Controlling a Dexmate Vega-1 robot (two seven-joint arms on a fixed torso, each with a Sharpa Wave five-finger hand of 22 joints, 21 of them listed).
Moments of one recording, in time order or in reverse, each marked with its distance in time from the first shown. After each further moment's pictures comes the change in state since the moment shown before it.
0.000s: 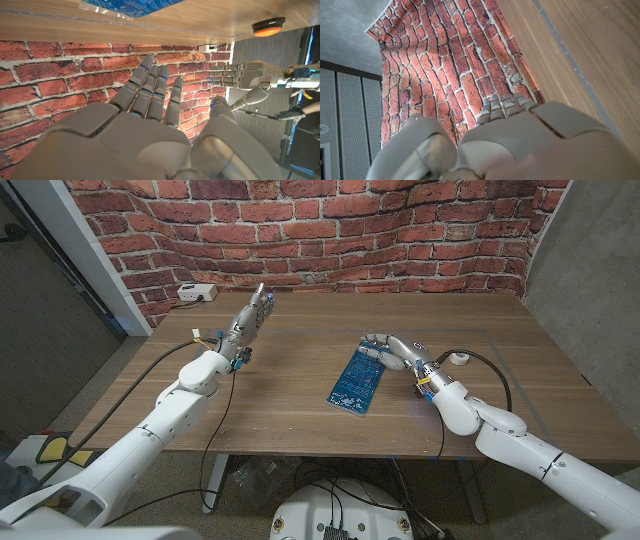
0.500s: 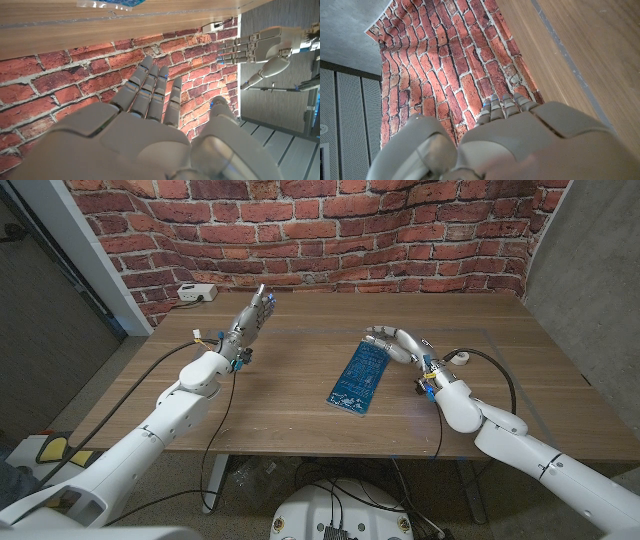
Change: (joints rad) left arm 0.002 -0.001 0.003 0.000 -0.001 0.000 -0.001; left_hand 0.013 -0.005 -0.006 -0.001 0.000 0.002 -0.002 0.000 0.000 0.000 0.000 0.000 0.000 0.000 0.000 0.000 0.000 0.000 0.000 0.000 0.000; right arm -0.007 0.035 0.041 0.043 0.123 0.073 -0.015; right_hand 0.000 0.000 0.000 0.000 0.000 -0.005 0.016 0.000 0.000 -0.007 0.011 -0.008 0.000 0.002 -0.002 -0.004 0.000 0.000 0.000 -0.009 0.000
